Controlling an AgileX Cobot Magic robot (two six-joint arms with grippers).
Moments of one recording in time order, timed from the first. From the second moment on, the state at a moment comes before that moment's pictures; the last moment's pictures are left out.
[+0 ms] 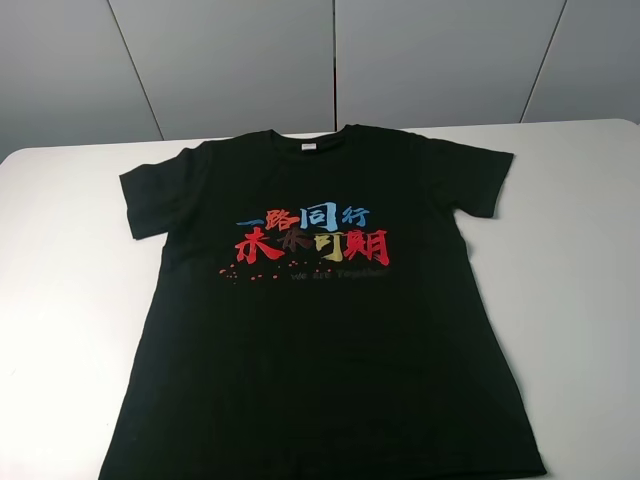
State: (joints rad) left arm -0.14 0.00 -0.51 -0.03 1.09 -0.02; right arm 0.10 0.00 -0.51 0.09 1.10 -0.02
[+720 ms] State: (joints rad) left arm -0.14 0.00 -0.51 -0.03 1.09 -0.02; right arm 0.10 0.00 -0.51 0.13 1.09 0.01
